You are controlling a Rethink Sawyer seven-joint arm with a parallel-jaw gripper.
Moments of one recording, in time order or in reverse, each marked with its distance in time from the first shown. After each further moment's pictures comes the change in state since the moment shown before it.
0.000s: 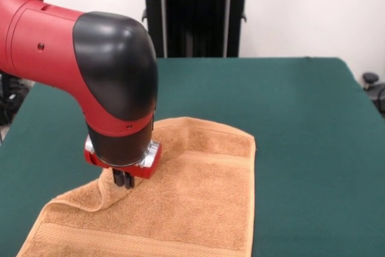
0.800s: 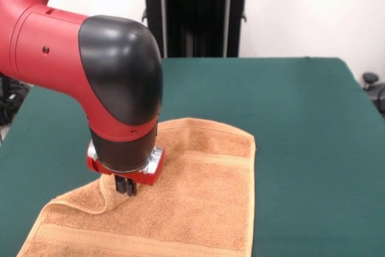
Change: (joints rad) arm 0.006 0.016 0.004 -0.033 0.002 -0.006 0.000
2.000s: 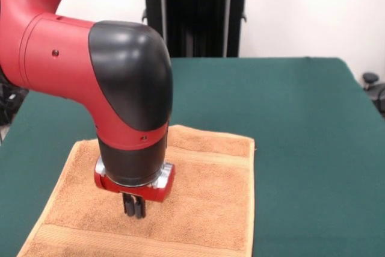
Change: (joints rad) arm -0.002 0.001 0.049 -0.009 0.012 -0.098 0.000
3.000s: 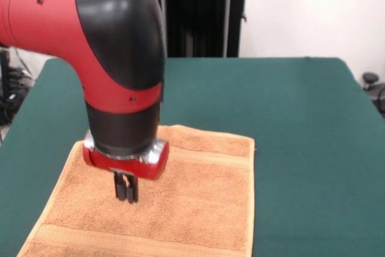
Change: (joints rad) arm -0.019 -0.132 0.007 0.158 0.022 -0.097 0.000
